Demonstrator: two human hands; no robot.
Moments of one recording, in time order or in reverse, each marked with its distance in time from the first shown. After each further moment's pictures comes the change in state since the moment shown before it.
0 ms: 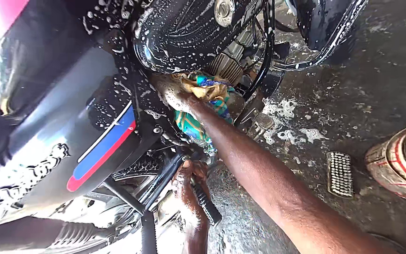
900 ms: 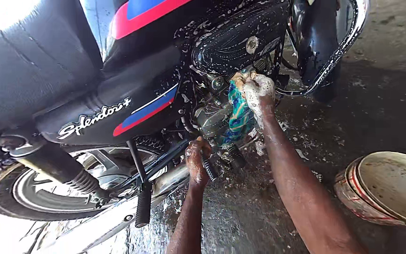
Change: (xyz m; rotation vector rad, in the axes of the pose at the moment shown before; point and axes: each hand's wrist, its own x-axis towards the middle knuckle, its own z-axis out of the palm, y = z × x) left_hand -0.002 -0.013 -0.019 0.021 -0.069 0.047; right_hand -0.113 0.007 -0.085 0.013 0.646 0.465
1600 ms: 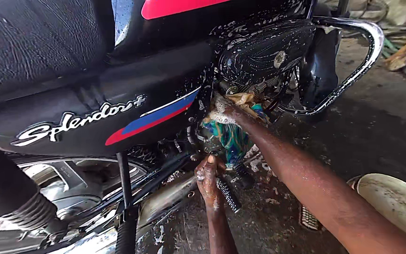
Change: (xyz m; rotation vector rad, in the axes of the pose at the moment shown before) left_hand 0.005 -0.020 0.008 -0.327 0.122 0.120; right_hand 0.011 -0.021 0.111 -0.527 -0.778 -0.188
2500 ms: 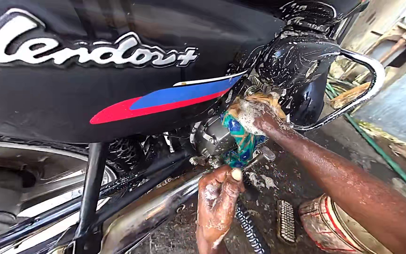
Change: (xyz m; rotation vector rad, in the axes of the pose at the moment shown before) left_hand 0.010 0.021 -0.035 -0.027 -0.277 0.037; right_hand -0.021 0.051 -0.007 -0.714 0.039 0.001
